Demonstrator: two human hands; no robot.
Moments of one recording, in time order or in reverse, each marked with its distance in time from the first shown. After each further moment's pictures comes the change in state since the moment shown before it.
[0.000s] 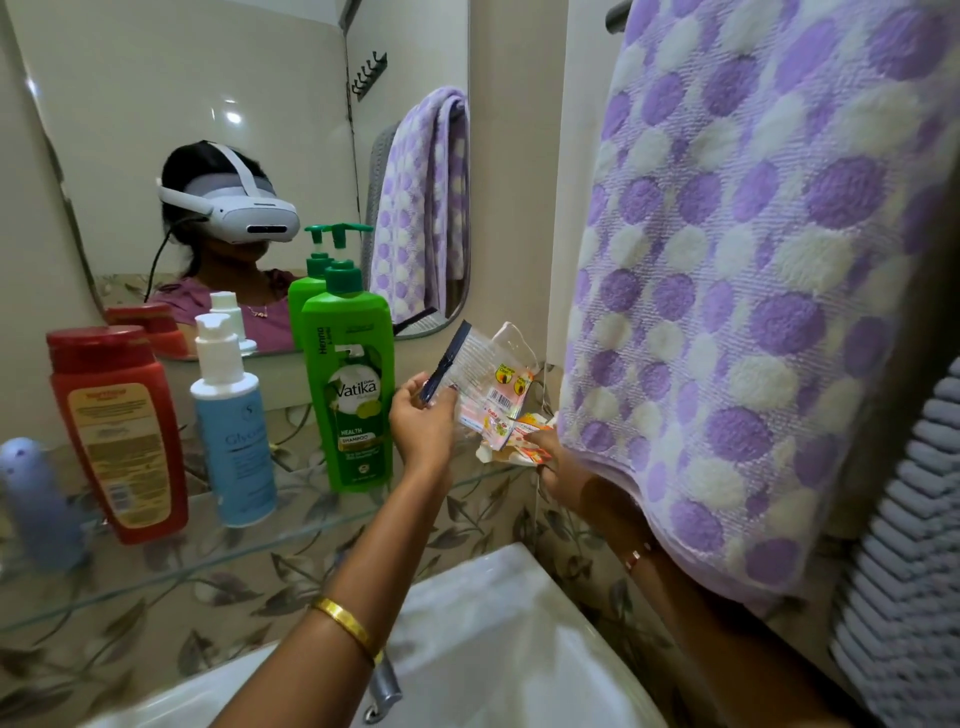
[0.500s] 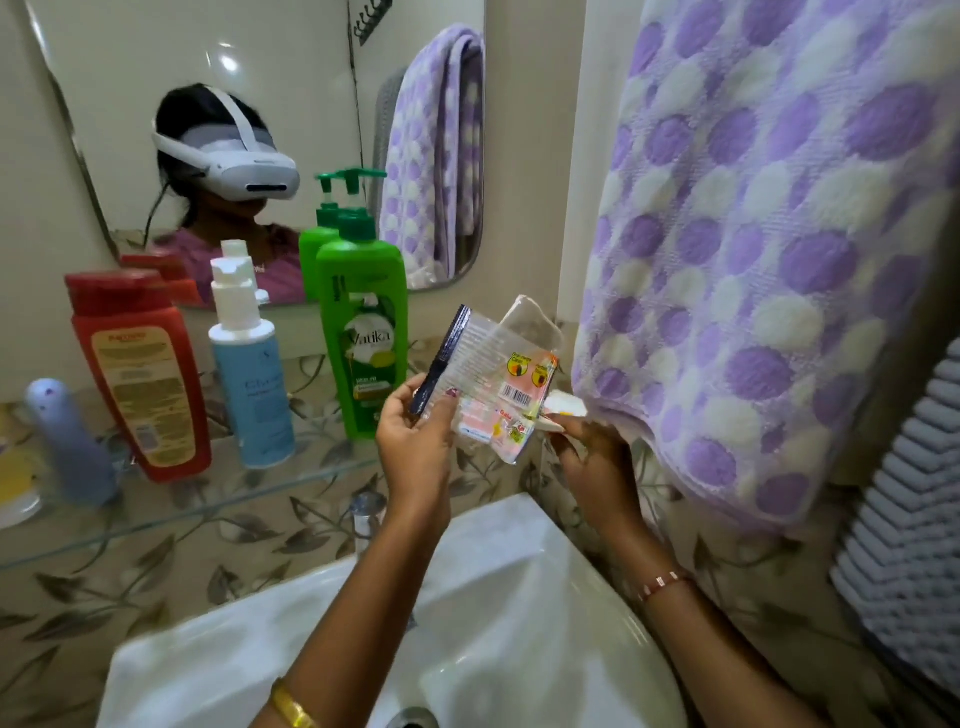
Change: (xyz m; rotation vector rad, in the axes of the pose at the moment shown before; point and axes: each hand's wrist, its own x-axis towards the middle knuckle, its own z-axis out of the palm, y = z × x) left_hand -0.061 0.004 -0.050 -0.138 -0.089 0.010; right_hand -0.064 -0.014 0.012 -0.013 0.470 -0.165
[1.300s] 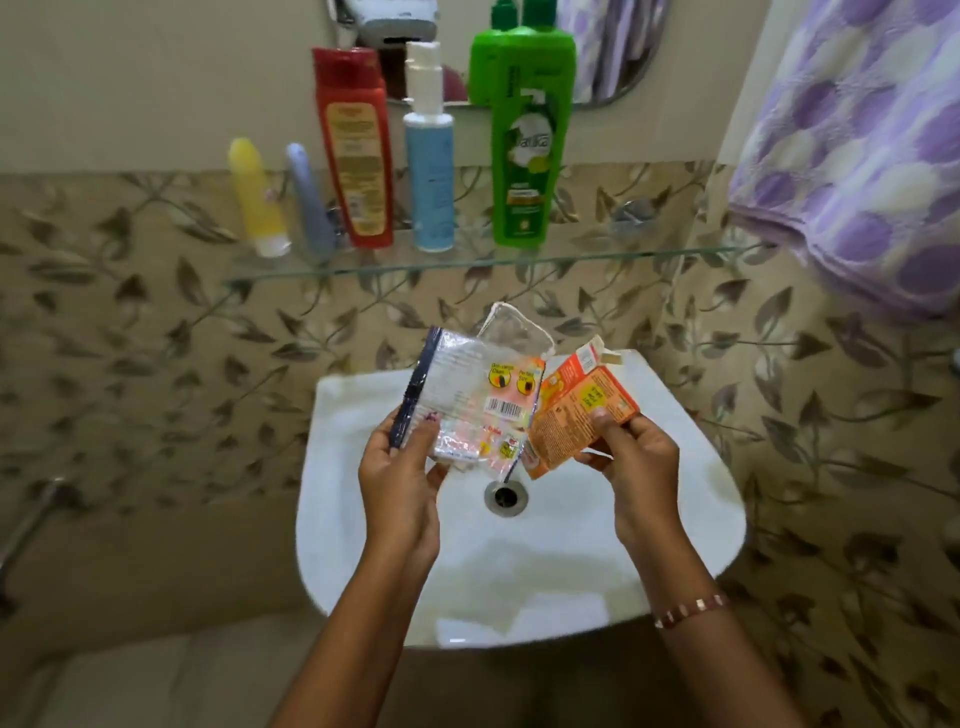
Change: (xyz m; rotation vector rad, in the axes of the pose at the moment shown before) left_hand -0.182 0.004 -0.164 0.025 0.384 -0.204; right_hand -0.186 -0.063 0.002 0.777 -0.186 0.733
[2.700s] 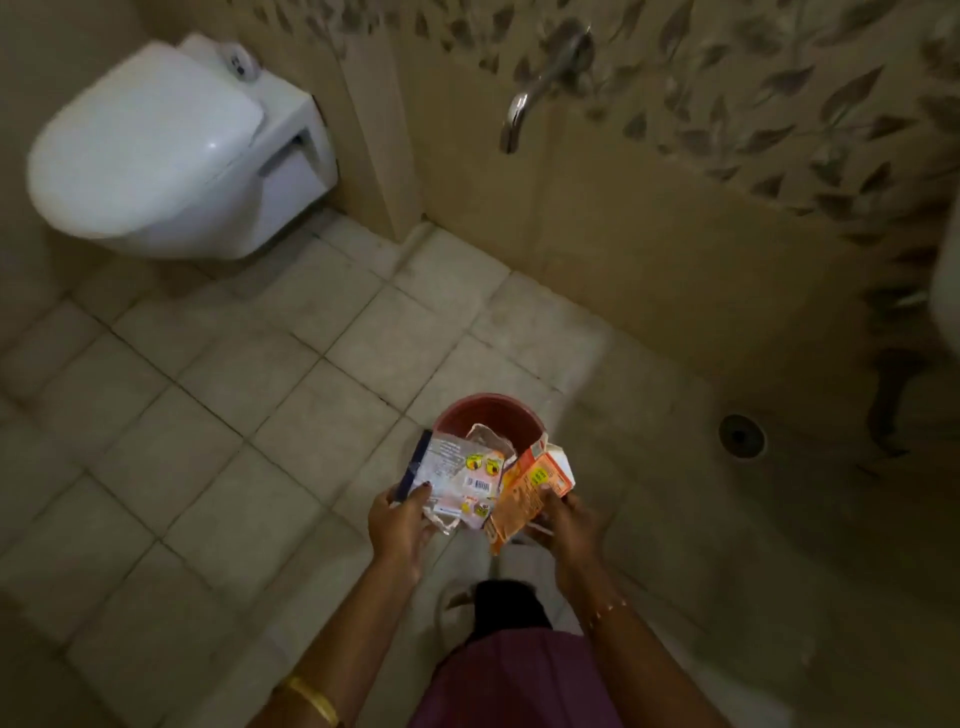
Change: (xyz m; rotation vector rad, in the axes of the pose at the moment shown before) left_hand -0.211 -0.104 -0.558 -0.086 1.074 -0.499; right_hand -0.441 0.366 0.142 -0.593 -0.591 0.937
